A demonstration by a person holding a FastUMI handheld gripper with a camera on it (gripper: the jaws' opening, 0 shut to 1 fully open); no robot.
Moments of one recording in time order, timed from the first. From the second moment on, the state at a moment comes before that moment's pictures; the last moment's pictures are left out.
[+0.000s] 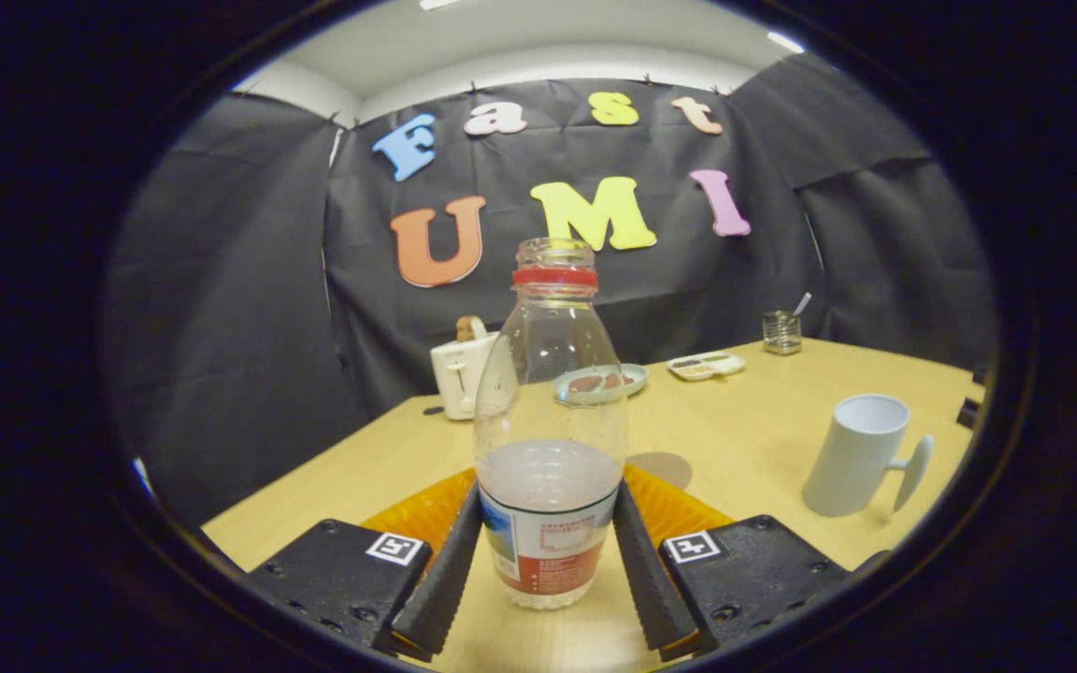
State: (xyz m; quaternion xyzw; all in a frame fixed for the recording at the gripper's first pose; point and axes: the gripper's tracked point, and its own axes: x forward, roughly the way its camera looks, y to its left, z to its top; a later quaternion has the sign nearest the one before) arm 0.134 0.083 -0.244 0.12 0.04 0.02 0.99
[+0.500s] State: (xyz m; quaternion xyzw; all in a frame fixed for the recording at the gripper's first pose) arm 0.130 0.087 -0.201 0.30 0.04 0.06 0.95
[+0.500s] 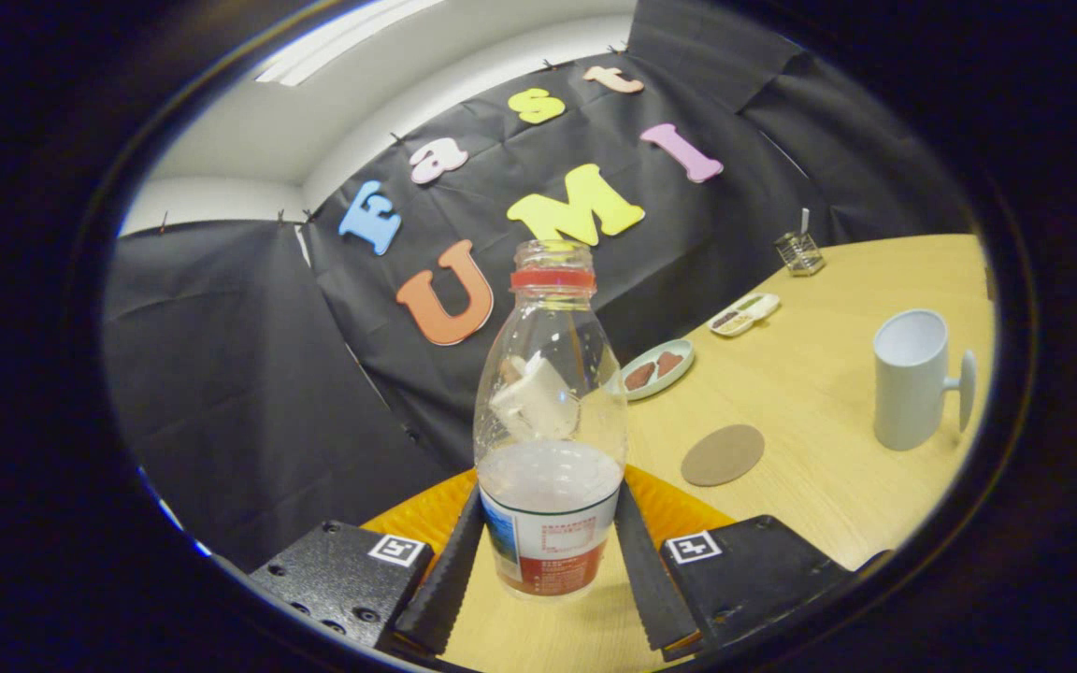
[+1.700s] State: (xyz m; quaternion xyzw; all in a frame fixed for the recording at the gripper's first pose) arm 0.131 0.010 -0.155 0.72 0.00 0.08 0.69
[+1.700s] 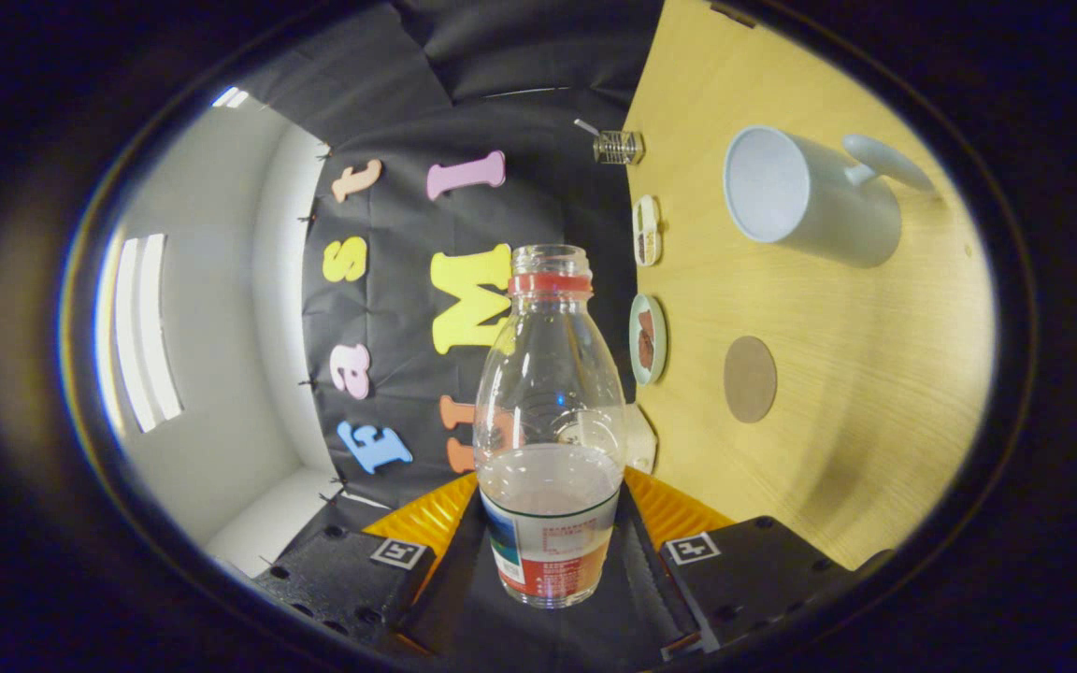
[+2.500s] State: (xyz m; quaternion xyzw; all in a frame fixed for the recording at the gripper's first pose) arm 0.134 -0.004 -0.164 0.76 0.01 0.08 0.64
